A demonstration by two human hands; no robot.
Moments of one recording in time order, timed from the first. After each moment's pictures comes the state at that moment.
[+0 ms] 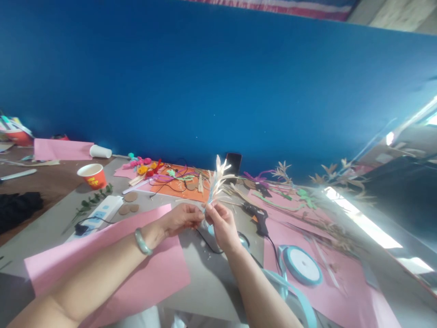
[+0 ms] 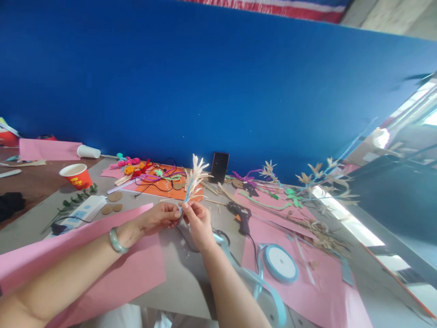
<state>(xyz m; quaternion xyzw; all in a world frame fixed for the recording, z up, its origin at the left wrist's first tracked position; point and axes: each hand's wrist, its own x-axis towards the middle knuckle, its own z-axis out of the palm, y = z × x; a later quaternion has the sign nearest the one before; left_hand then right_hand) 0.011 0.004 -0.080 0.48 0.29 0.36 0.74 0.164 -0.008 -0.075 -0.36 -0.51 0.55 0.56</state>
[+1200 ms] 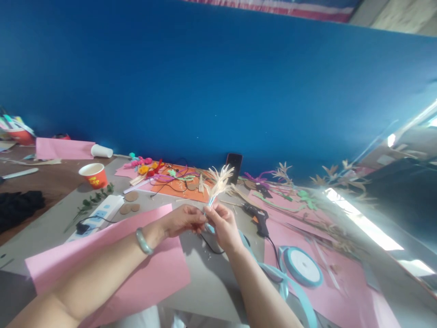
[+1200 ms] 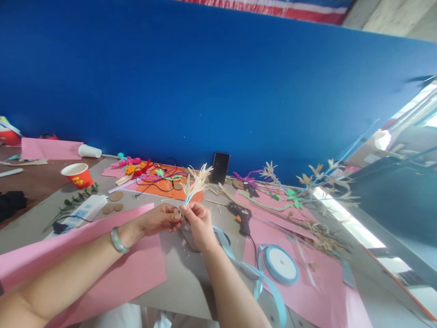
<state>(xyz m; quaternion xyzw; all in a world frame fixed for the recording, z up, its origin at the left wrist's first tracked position) 0.011 0.004 -0.083 0.47 0.29 0.33 0.76 0.167 -0.007 -0.083 -0.36 -0.47 0.61 0.53</state>
